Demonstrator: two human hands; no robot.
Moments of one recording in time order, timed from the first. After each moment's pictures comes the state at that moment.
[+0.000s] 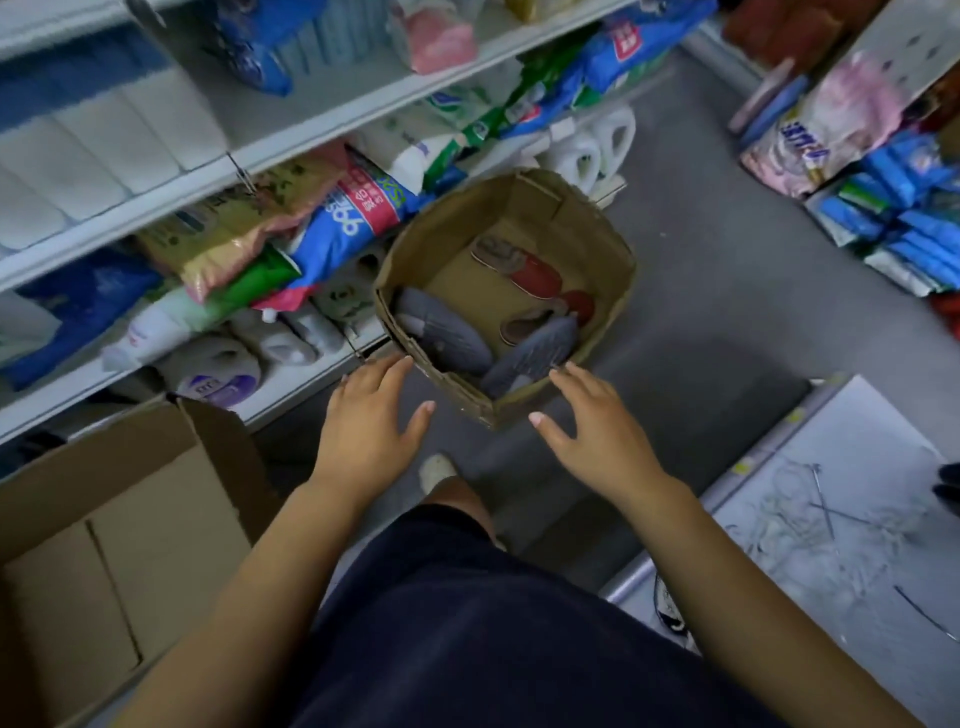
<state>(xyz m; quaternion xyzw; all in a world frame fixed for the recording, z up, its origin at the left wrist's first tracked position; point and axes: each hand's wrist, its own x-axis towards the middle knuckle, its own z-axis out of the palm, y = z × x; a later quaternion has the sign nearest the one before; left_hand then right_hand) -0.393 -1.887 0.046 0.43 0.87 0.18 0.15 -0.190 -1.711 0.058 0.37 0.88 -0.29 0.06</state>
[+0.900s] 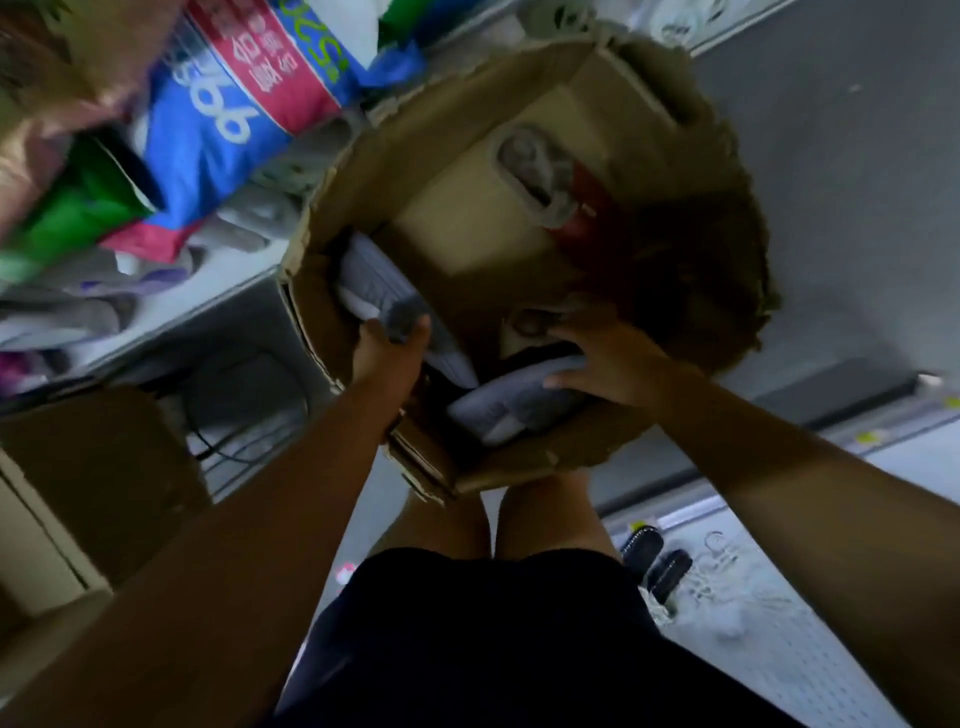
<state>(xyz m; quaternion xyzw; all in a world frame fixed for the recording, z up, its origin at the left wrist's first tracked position) -0.518 -1.617 -0.207 -0.14 0.84 0.24 0.46 -0.368 -1.387 -0.203 0.16 0.85 -0.31 0.40</state>
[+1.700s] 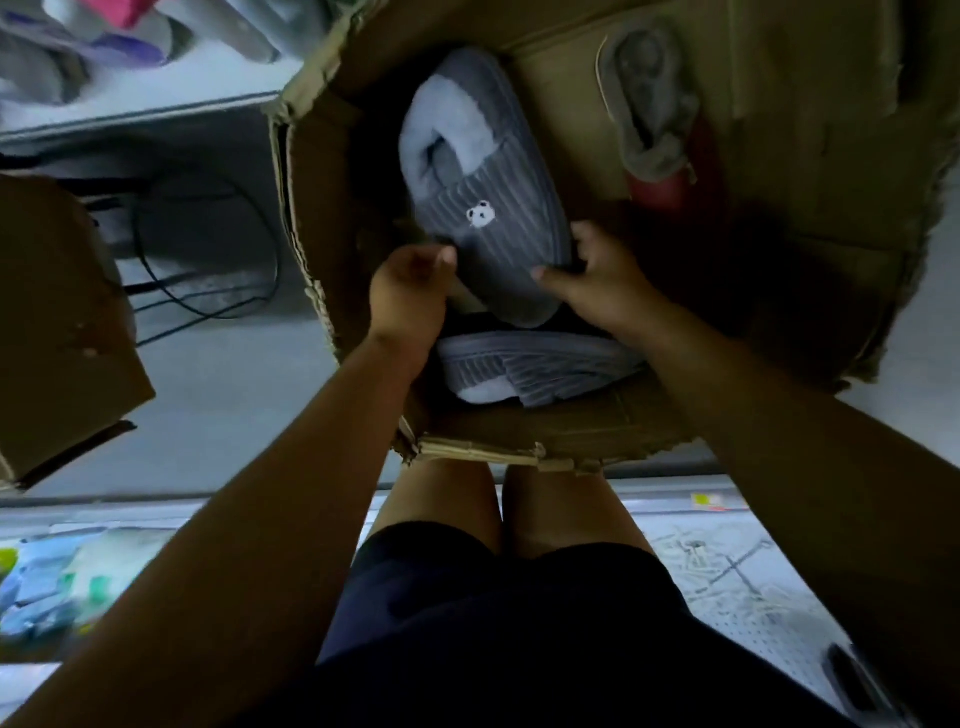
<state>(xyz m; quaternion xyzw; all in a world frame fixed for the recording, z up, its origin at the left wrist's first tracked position) -0.483 -1.608 -0.241 -0.28 0.79 0.40 0.36 -0.441 -1.408 -0.263 0.33 0.71 -0.52 0.35</state>
